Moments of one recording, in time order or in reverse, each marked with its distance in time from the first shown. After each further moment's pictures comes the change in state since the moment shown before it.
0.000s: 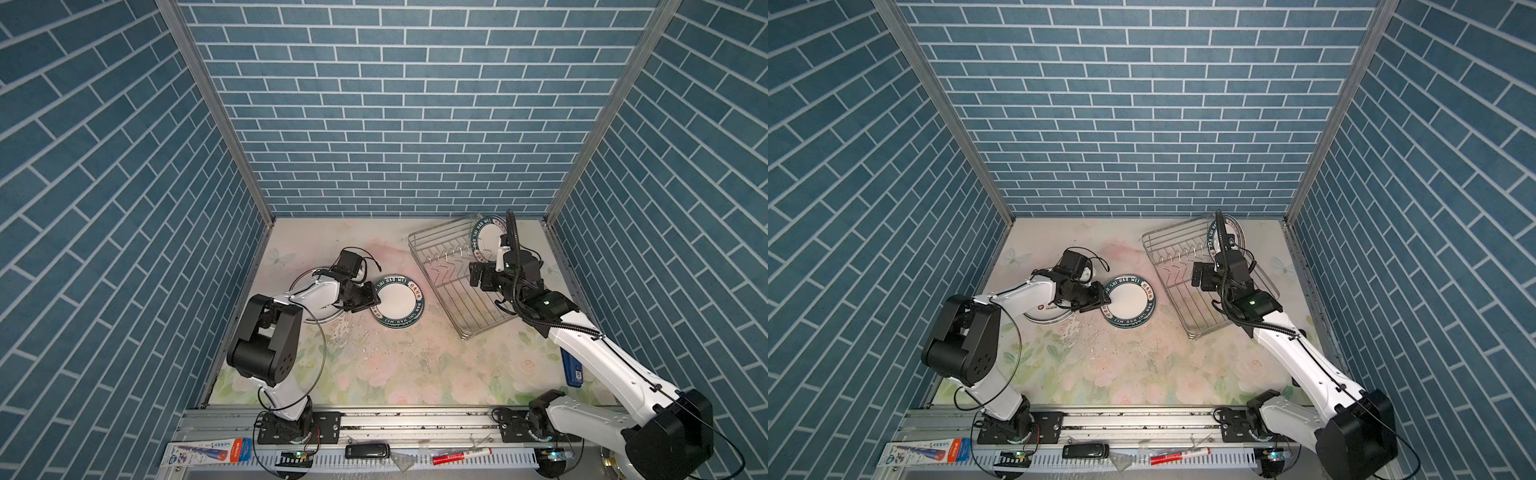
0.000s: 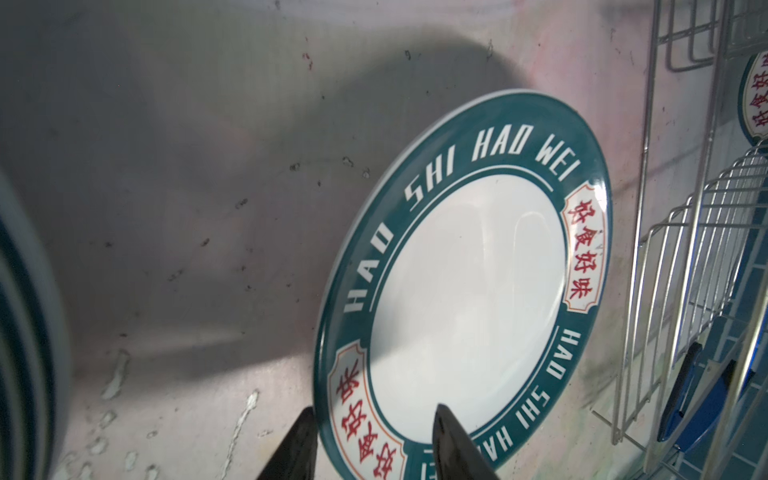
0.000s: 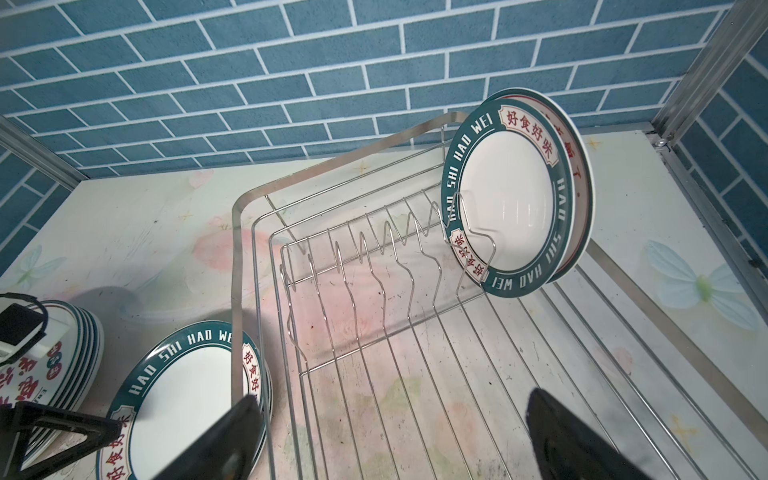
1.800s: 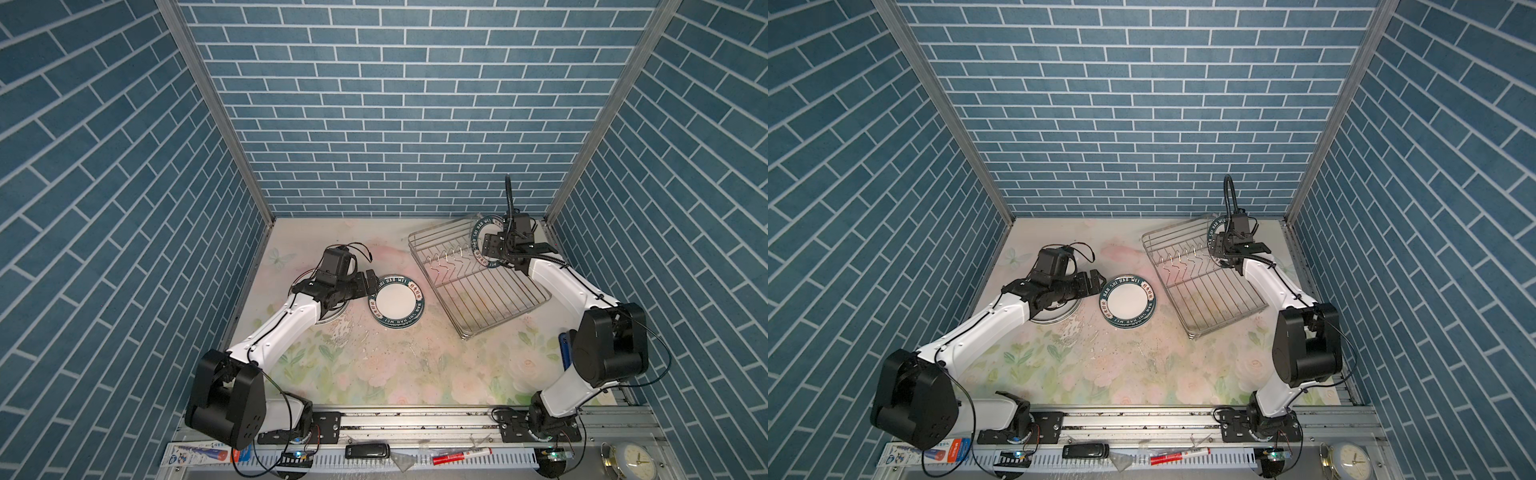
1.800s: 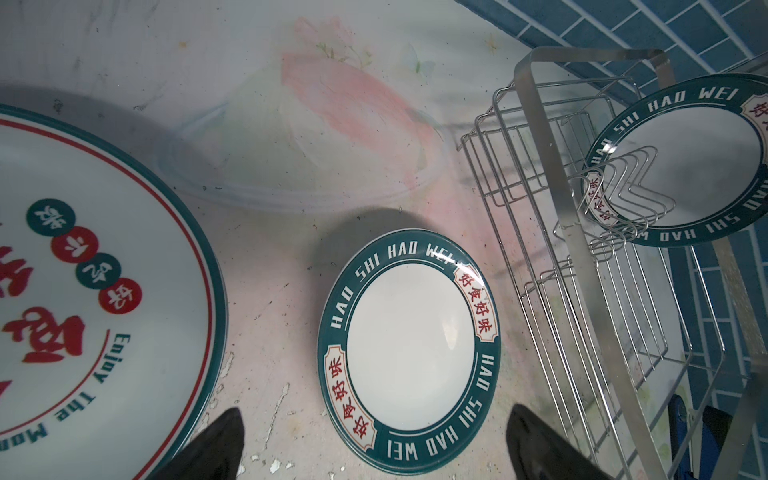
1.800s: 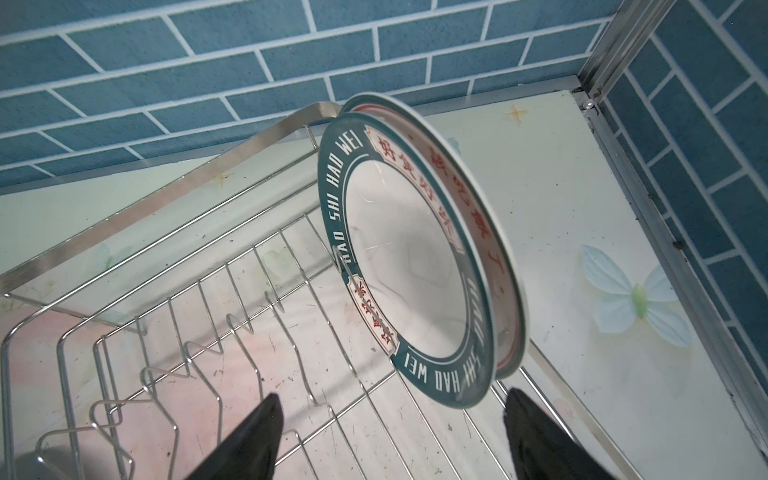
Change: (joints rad) left arm -0.022 -0.355 -0.086 0.071 -0.205 -0.003; right arm -0.266 0.523 0.398 -0.091 -0.023 -0.048
